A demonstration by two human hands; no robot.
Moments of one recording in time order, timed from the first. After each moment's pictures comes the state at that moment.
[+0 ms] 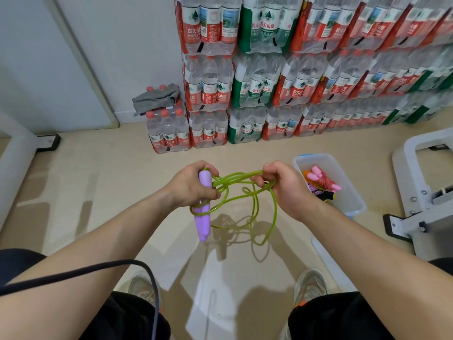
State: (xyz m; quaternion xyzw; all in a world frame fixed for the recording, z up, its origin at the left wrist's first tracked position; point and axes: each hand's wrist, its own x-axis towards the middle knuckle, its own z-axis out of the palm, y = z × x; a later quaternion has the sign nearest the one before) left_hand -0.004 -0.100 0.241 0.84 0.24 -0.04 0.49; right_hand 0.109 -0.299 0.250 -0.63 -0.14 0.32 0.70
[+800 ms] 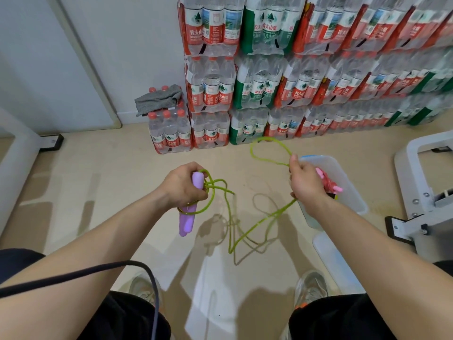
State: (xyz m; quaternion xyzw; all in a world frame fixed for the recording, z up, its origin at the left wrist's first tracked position) left_hand -0.012 -0.084 0.237 0.88 0.27 -0.02 0.40; right_hand 0.146 -0.322 0.234 -0.86 -0.02 0.16 0.49
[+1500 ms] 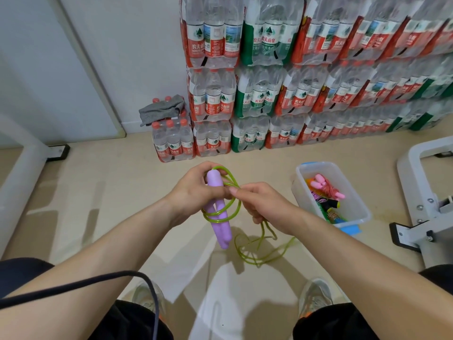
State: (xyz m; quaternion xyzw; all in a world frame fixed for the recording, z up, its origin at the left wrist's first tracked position) left_hand -0.018 -0.126 0.287 0.72 0.21 0.03 0.66; right_hand 0.078 -0.284 0.263 -0.70 -0.24 0.42 0.52
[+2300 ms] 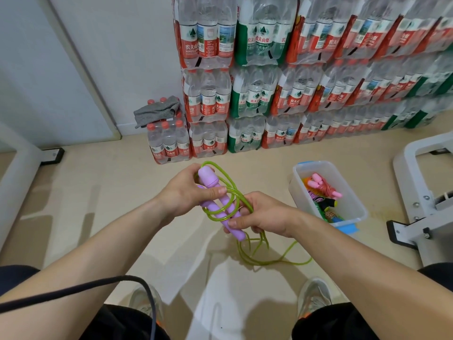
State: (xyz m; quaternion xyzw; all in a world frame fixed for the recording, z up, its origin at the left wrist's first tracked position) left_hand -0.016 -0.115 0.281 0.75 0.25 0.00 0.62; right_hand 0.087 -0.298 0.251 -0.69 -0.32 0.49 0.42
